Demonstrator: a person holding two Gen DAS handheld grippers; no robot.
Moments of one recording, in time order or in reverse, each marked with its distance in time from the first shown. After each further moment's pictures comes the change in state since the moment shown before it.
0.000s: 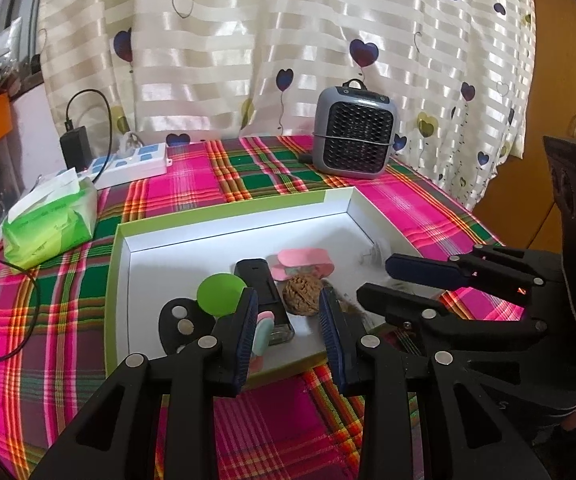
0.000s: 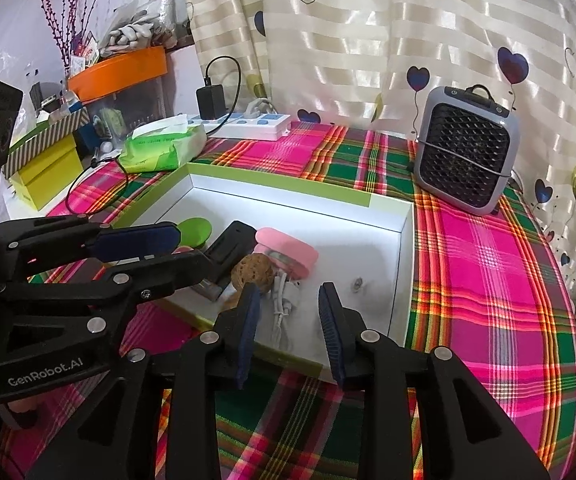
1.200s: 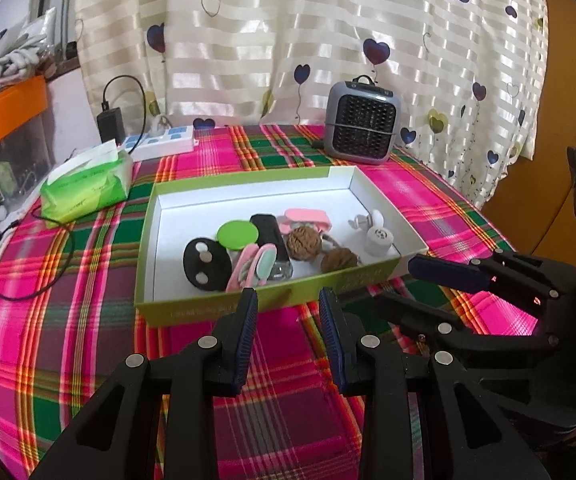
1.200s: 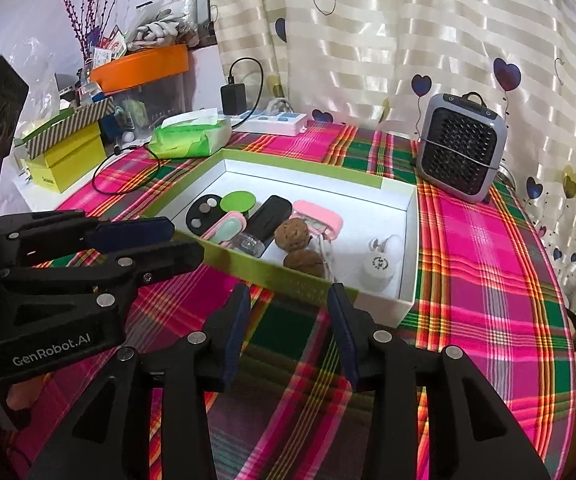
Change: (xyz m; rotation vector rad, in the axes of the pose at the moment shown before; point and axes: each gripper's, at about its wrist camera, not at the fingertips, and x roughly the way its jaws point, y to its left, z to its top) left arm -0.041 -0.008 -0.031 -0.049 0.029 0.059; right arm -0.039 0.028 -0.029 -0.020 0.005 0.004
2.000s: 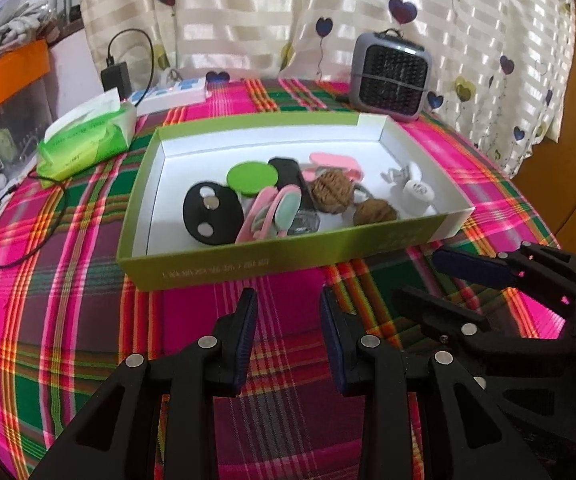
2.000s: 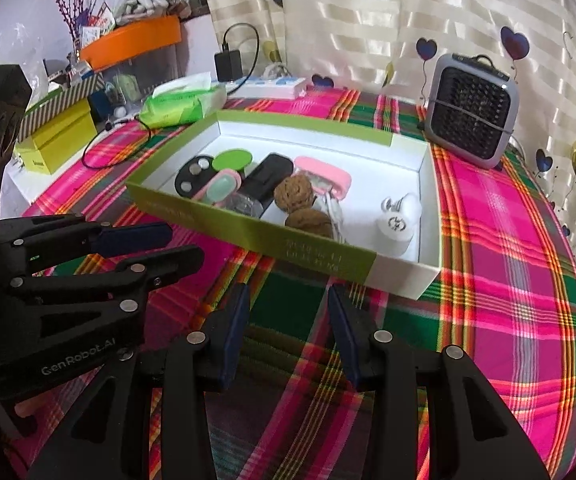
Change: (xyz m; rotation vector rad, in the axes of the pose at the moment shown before) left arm 0.040 0.005 -0.017 -0.028 0.133 0.070; right arm 0.028 0.000 -0.011 0.020 0.108 0.005
